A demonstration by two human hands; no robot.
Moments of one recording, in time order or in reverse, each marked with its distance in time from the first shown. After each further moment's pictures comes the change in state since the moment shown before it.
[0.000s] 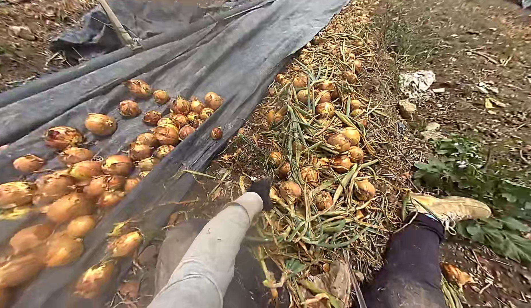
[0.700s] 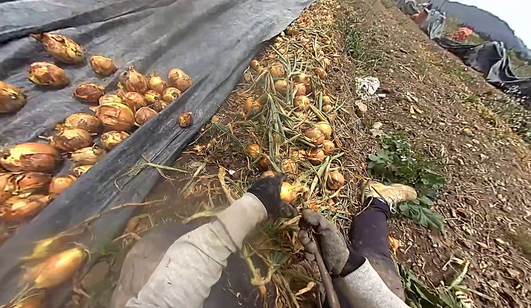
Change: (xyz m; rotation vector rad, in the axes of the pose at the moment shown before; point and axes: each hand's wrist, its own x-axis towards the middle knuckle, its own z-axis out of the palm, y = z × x) left_hand -0.081 0.049 -0.052 -0.335 -0.069 0.285; right_hand 0.115 0.029 0.075 0.438 -0.168 0.420
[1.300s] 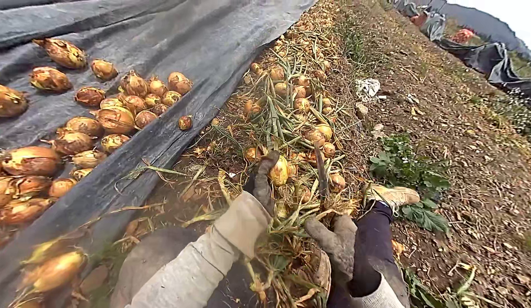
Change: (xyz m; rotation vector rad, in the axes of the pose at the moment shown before) left_hand -0.035 0.011 0.009 -1.427 0.389 0.105; right_hand -0.018 -0.009 -0.001 -0.634 0.381 -0.597
